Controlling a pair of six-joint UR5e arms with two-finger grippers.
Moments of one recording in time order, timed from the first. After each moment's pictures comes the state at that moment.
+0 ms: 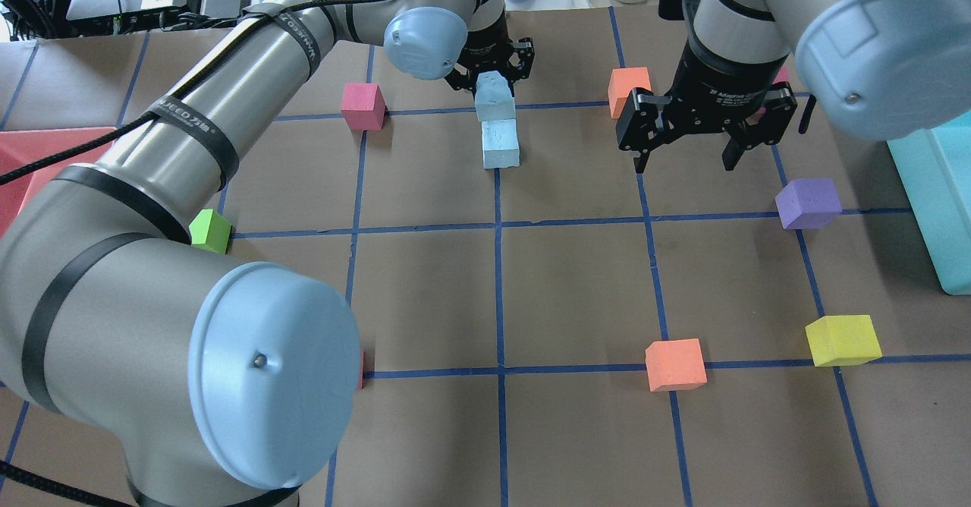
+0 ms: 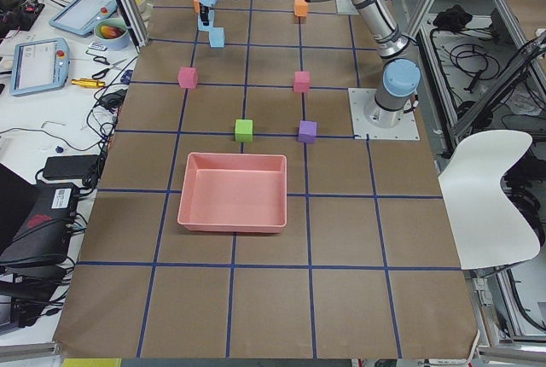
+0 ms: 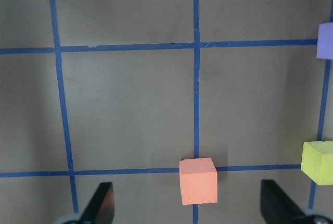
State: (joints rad) left arm -1.87 -2.34 -1.04 -1.24 1.50 -0.37; right arm 1.65 -1.57 1.60 -1.54 -1.57 0.10
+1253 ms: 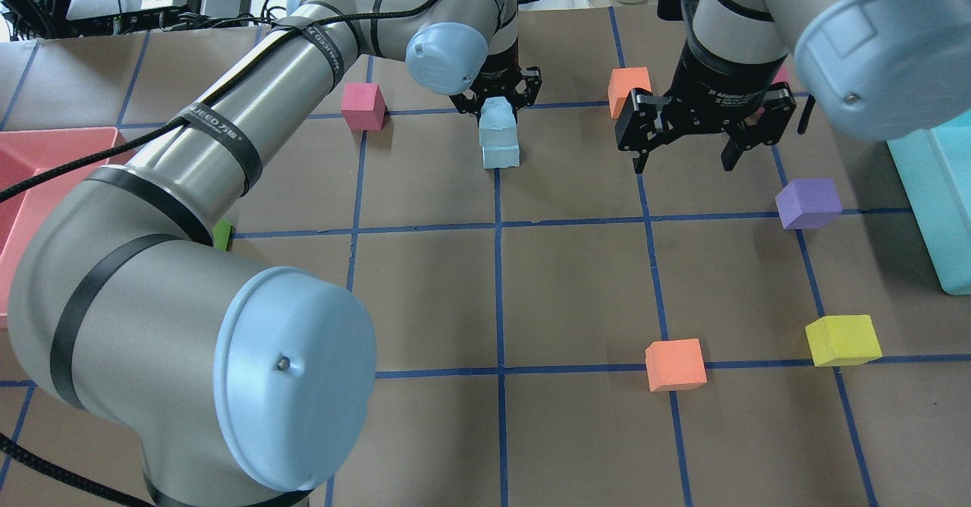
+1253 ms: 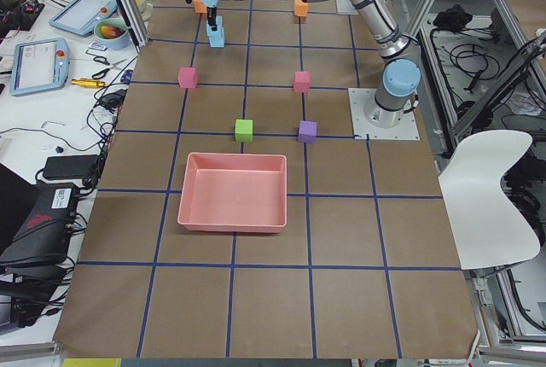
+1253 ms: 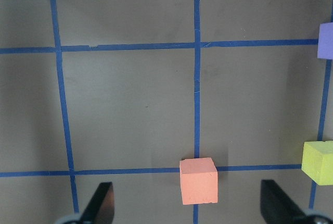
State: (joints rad) left arm -1.90 -2.36 -1.05 -1.30 1.55 -0.38; right arm 1.65 -1.57 1.60 -1.54 -1.57 0.10
